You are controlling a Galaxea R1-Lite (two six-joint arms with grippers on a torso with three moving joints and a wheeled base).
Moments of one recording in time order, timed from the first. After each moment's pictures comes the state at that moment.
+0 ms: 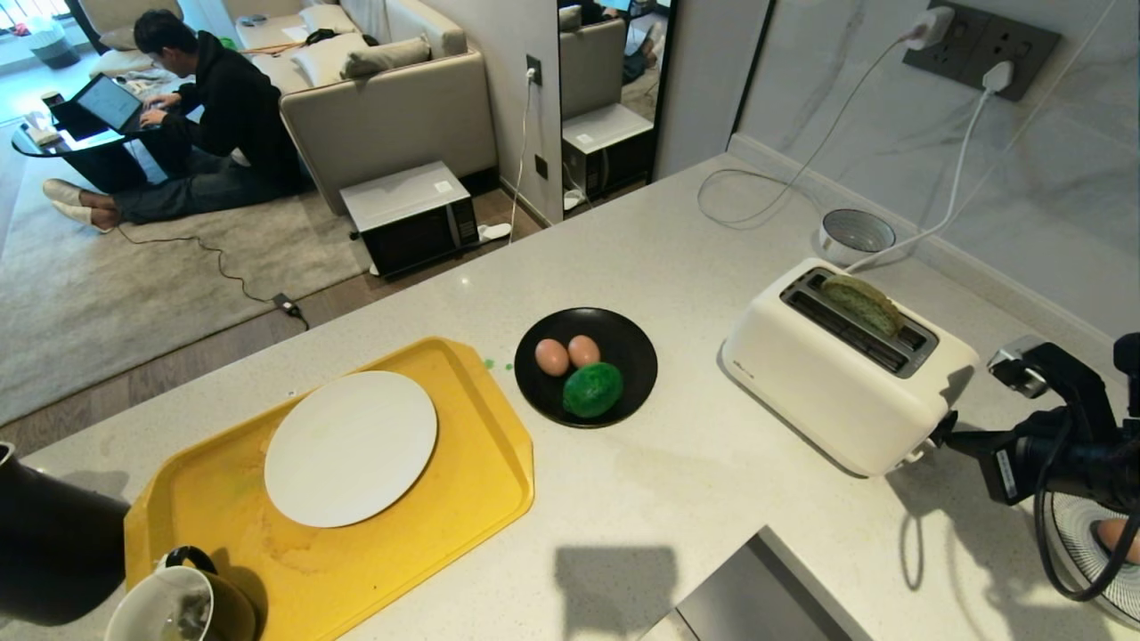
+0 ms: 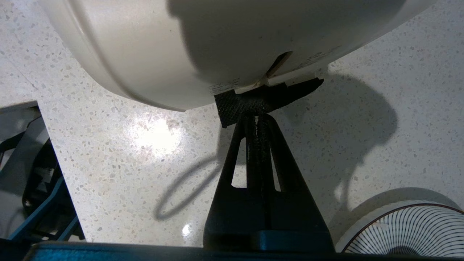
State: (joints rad) left arm 0.00 0.00 0.00 -0.01 0.00 0.00; right arm -0.20 1.61 -0.66 -0.30 0.27 -0.43
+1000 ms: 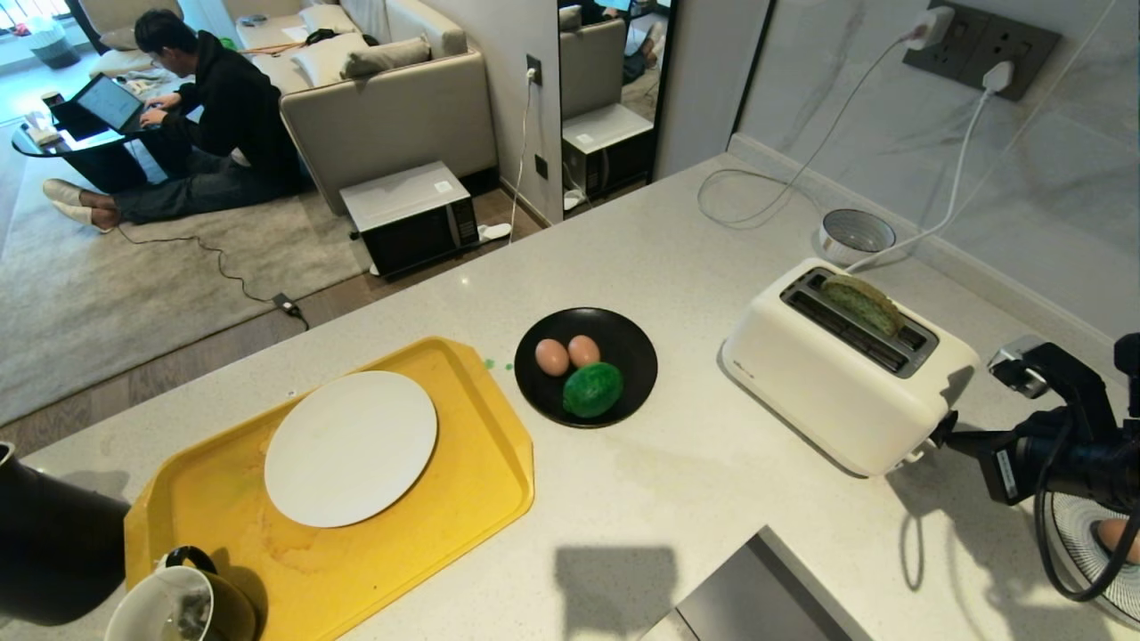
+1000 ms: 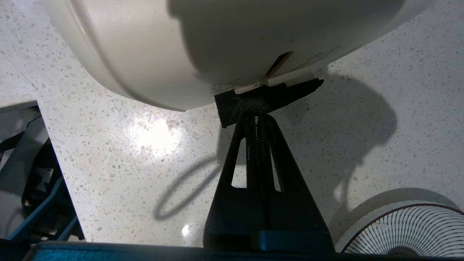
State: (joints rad) left arm 0.00 0.00 0.00 -0.01 0.00 0.00; right arm -0.20 1.61 -0.66 -0.30 0.27 -0.43
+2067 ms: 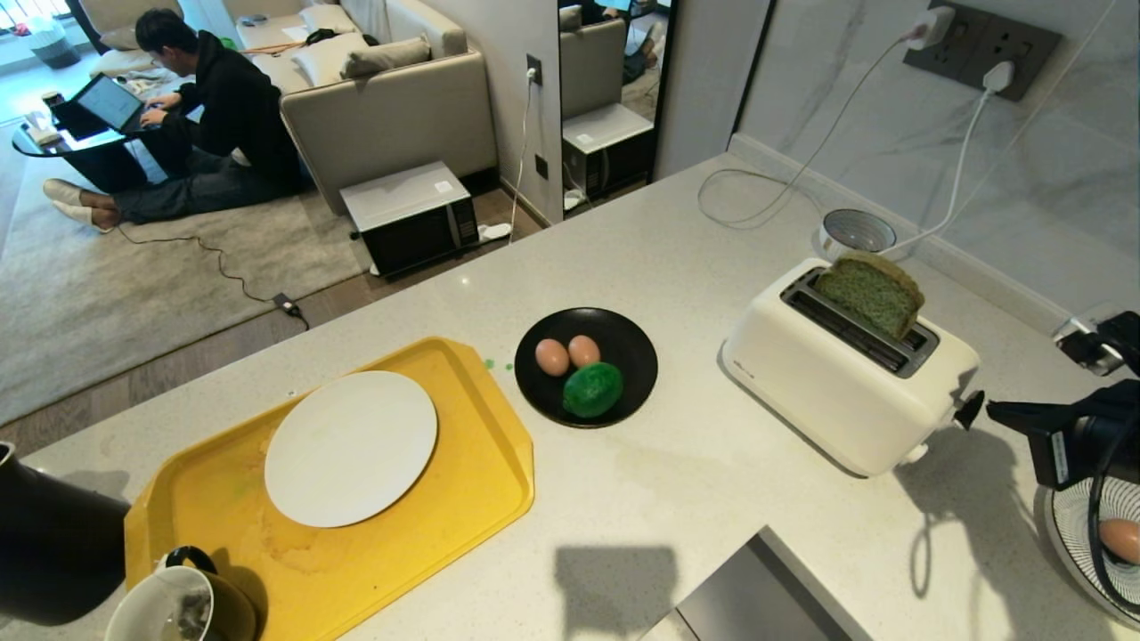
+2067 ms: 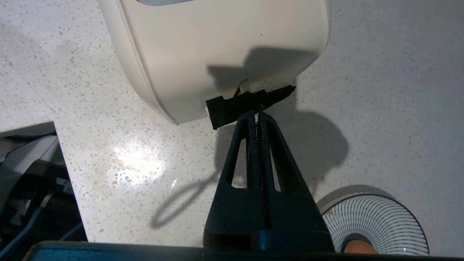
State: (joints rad) left arm 0.00 0.00 0.00 -0.01 0.00 0.00; right arm -0.23 1.42 -0.64 -0.29 0.27 -0.43
